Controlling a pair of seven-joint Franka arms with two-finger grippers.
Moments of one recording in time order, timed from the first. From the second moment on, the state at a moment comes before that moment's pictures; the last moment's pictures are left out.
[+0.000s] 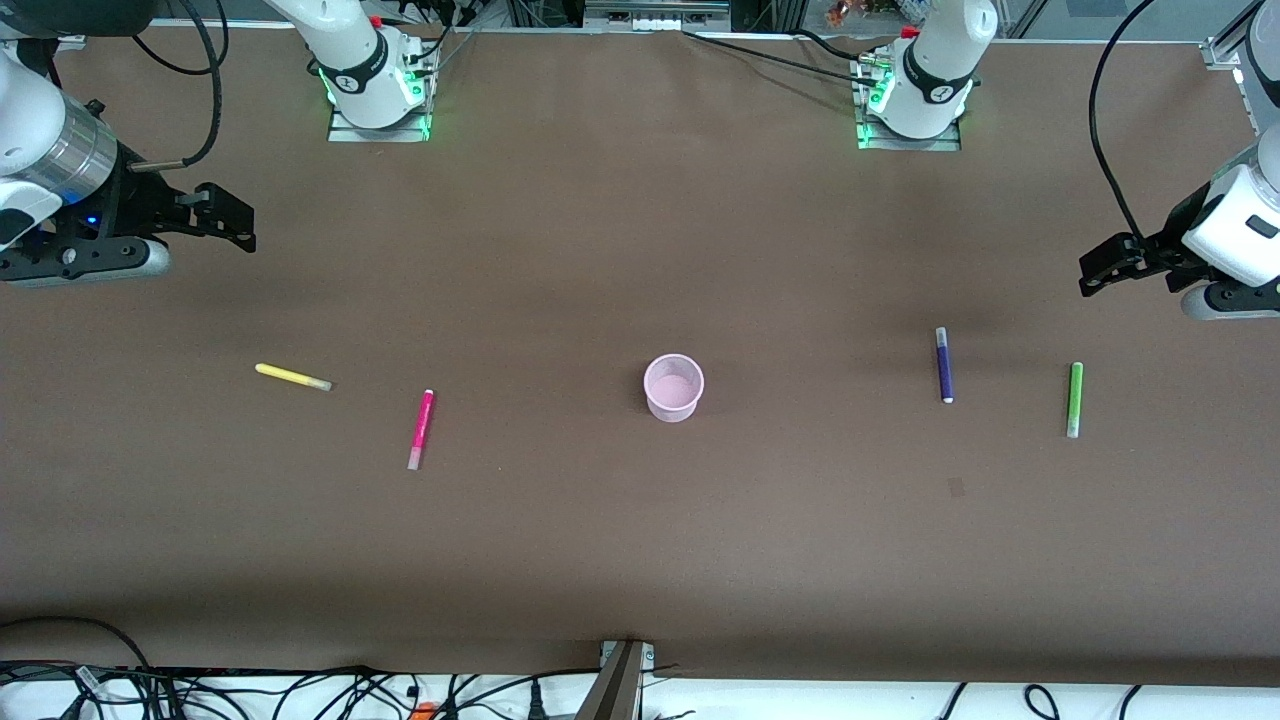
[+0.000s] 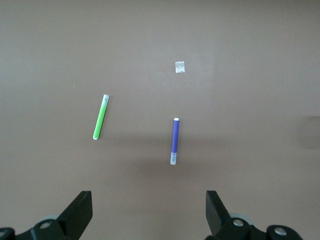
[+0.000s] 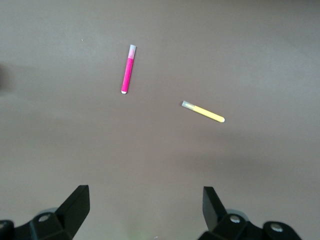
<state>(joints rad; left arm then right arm) 0.06 0.03 -0.06 -1.68 0.06 1.68 -0.06 0.08 0.05 0.05 -1.57 -0.01 1.56 0.01</state>
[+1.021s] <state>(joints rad) 0.05 0.30 -0.06 -1.70 0.06 1.66 -0.02 0.10 0.42 0.06 -1.58 0.04 1.90 0.10</state>
